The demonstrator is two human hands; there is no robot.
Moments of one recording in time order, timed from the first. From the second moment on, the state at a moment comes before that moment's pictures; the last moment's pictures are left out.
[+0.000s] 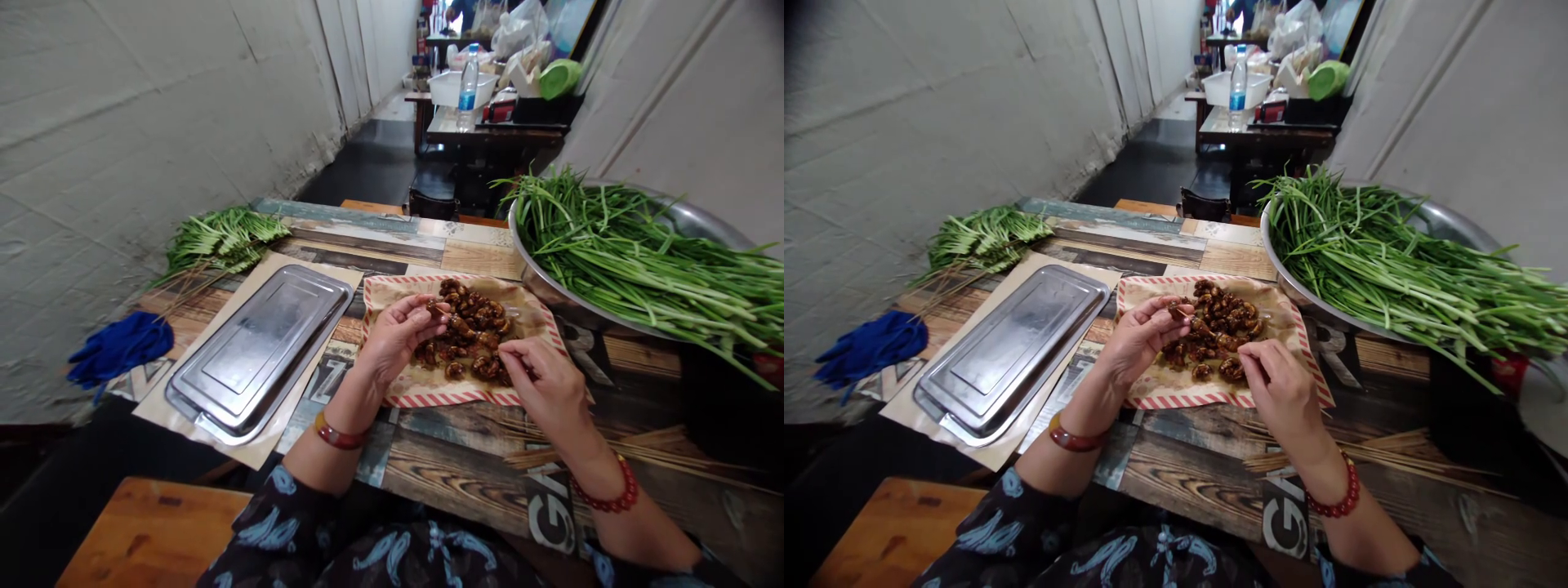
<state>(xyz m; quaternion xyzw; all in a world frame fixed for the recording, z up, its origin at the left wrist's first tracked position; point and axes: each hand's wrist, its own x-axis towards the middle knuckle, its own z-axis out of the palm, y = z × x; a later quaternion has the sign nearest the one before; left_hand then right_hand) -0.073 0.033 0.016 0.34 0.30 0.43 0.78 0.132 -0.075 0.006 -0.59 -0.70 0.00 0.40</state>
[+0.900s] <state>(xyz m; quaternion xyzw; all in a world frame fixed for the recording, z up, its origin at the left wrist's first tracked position) -0.069 0.037 0.008 0.25 0.28 0.49 0.79 0.130 -0.077 0.009 -0.58 -0.71 -0.01 0.40</state>
